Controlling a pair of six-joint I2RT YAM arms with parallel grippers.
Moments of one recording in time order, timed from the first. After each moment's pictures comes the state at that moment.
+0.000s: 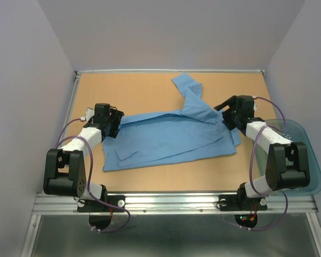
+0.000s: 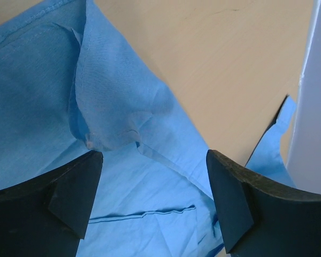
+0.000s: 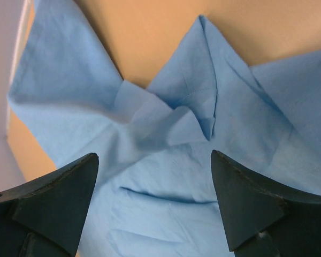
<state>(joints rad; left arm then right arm) -0.11 1.40 0.76 -0.15 -0.08 -1.30 0.07 1.45 0.84 -0.08 0.00 0.99</state>
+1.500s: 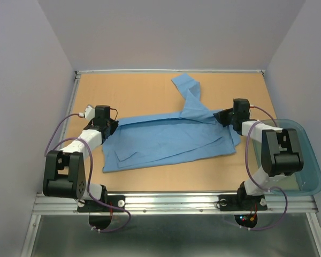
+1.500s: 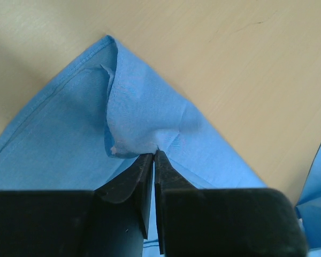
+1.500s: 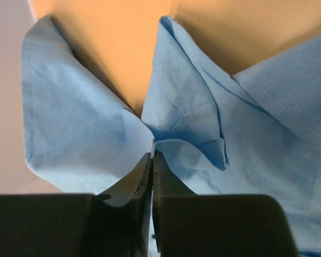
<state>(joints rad) -0.11 1.39 0.71 -0.12 -0.21 -1.05 0.04 1.65 0.81 0.14 -0.08 1.34</state>
